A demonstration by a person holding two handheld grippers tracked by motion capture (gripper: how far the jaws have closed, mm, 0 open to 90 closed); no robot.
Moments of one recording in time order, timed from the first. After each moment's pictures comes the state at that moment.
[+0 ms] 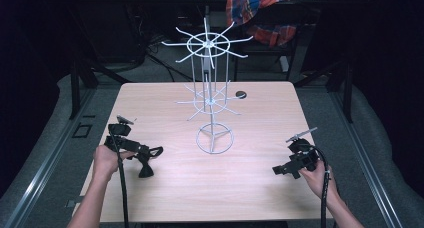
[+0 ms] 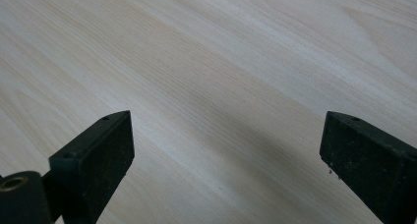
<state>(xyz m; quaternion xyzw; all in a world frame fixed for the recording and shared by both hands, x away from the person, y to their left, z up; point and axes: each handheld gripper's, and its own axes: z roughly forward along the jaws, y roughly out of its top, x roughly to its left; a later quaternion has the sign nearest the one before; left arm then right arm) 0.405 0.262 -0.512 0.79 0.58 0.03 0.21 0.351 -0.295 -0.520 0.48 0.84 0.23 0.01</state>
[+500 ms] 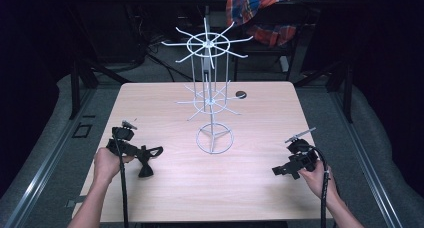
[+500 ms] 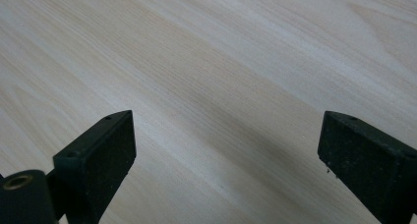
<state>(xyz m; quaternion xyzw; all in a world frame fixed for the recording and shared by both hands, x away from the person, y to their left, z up) 0.399 0.259 -0.518 0.81 0.56 0.05 0.18 0.351 -0.293 -0.521 0.48 0.85 0.23 0.00</state>
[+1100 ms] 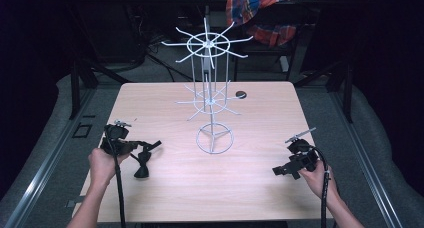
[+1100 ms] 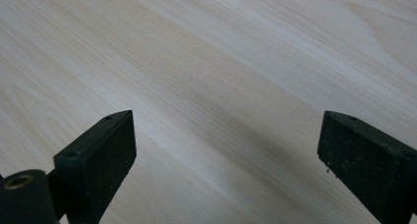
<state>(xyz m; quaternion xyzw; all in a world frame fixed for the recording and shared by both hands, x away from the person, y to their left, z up) 0.376 0.262 -0.489 0.79 0.54 0.14 0.26 0.351 -0.293 -0.521 0.48 0.84 0.23 0.00</state>
